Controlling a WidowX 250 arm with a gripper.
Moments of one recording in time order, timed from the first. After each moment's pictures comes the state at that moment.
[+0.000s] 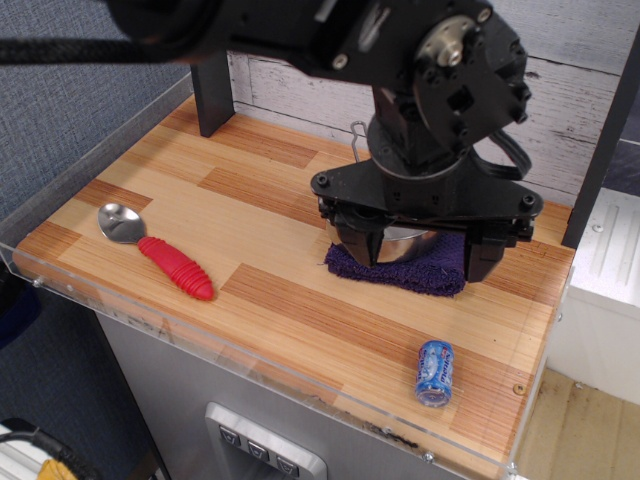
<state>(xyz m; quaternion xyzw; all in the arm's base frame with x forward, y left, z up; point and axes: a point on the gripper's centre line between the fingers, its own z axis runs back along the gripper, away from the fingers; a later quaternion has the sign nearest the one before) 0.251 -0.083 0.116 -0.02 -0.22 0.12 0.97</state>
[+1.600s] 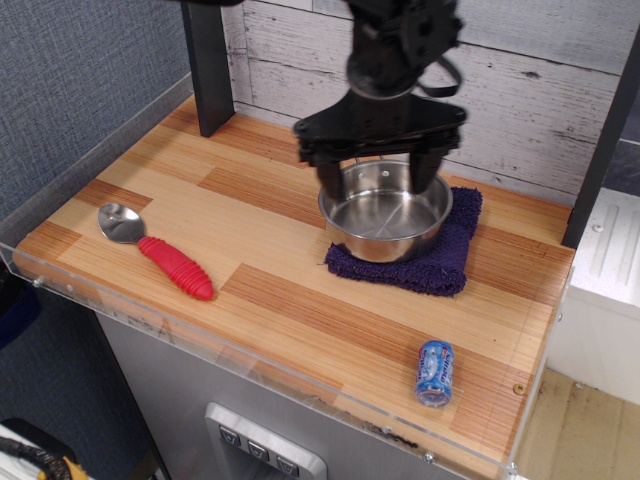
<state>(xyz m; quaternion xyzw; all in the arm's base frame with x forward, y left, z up) 0.325 -0.009 0.084 0.02 -0.20 0.28 0.94</state>
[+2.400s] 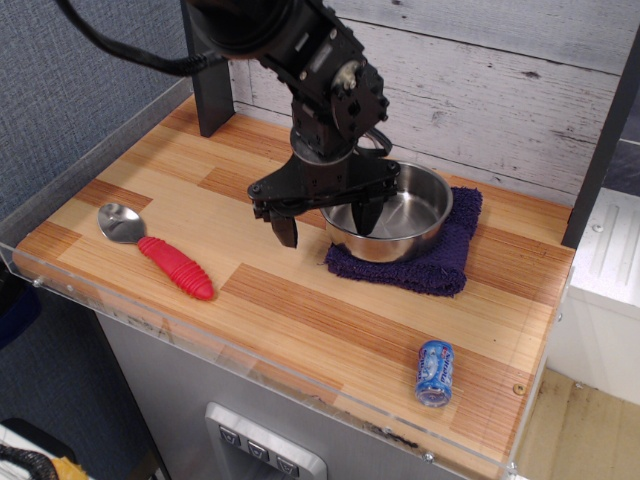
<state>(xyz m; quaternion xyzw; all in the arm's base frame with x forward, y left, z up) 0.318 0.019 0.034 0.02 -0.19 0.33 0.93</state>
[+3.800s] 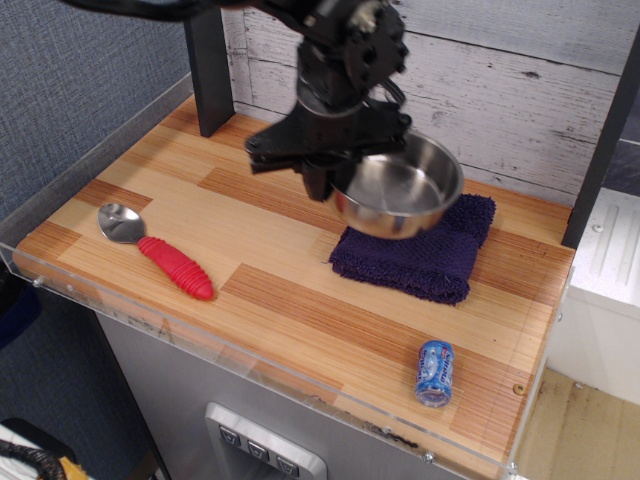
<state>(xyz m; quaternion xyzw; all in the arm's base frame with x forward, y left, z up) 0.312 0.017 0.085 0.04 -0.23 0.34 0.91</state>
